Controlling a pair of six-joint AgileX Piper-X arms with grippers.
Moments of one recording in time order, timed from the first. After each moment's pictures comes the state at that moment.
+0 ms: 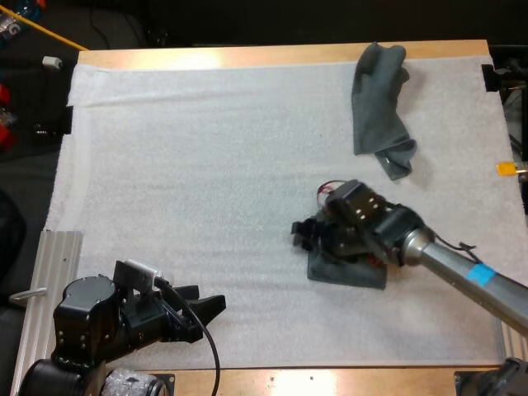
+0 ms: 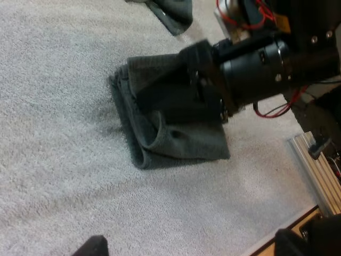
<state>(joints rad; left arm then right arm) -0.18 0.39 -0.65 1.10 0.67 -2.06 0.74 1.54 -0.91 0.54 -0.21 -0.96</state>
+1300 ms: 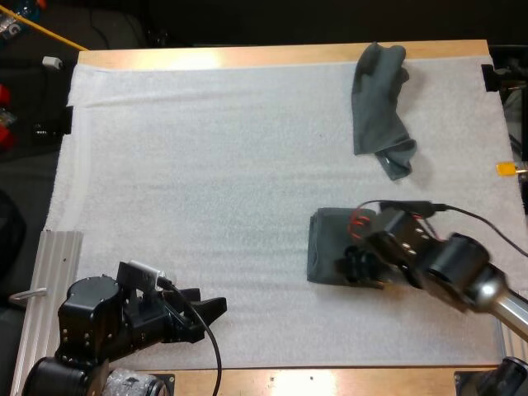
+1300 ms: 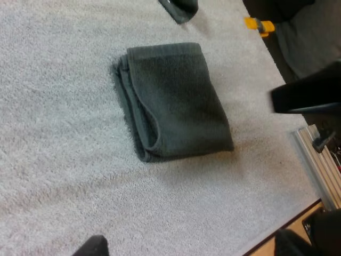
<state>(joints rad) -0.18 0.39 -0.63 1.10 0.68 -2.06 0.81 1.09 -0.91 0.99 0.04 -1.17</state>
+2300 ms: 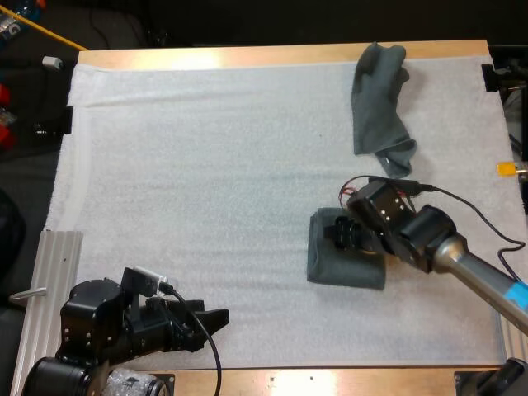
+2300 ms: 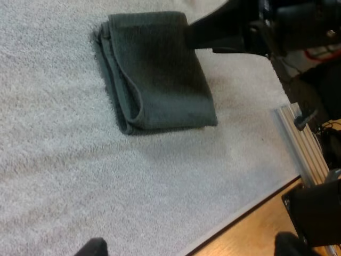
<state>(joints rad) -0.18 0.39 -0.63 1.17 0.74 -2.04 0.67 1.39 -0.91 0.74 0.04 -1.19</state>
